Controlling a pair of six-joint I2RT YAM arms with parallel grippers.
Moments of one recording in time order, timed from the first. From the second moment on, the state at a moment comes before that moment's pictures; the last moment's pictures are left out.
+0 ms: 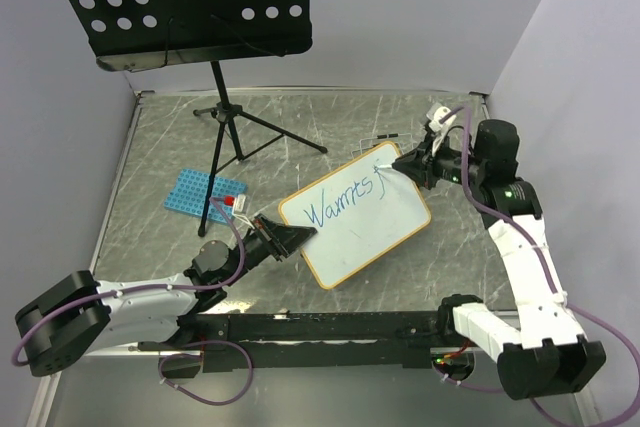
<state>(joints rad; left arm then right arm) -0.96 1.04 0.15 1.09 -0.05 -1.04 0.08 1.00 1.10 -0.53 -0.83 -0.34</state>
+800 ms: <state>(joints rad) -0.96 1.03 0.15 1.08 -0.05 -1.04 0.08 1.04 1.10 -0.49 -0.74 -0.32</state>
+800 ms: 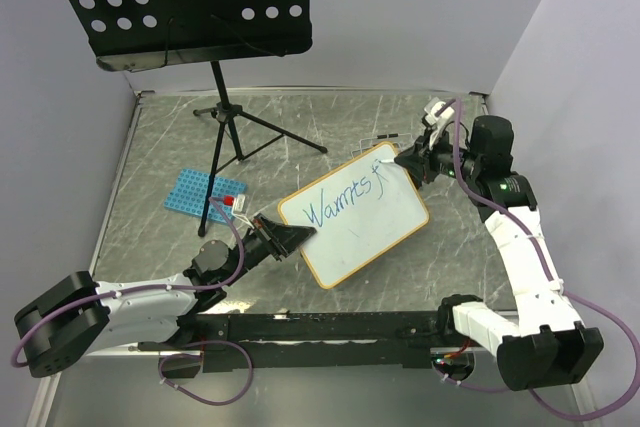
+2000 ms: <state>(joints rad) -0.96 1.02 0.14 1.09 -0.05 -1.04 0.08 1.01 1.07 -0.57 -0.79 -0.35</state>
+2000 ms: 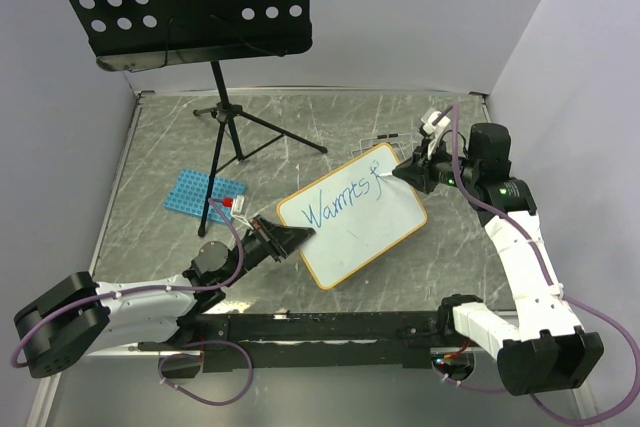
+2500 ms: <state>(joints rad) -0.96 1.02 0.13 1.09 -0.05 -1.04 0.08 1.02 1.07 -0.56 -0.76 -0.35</state>
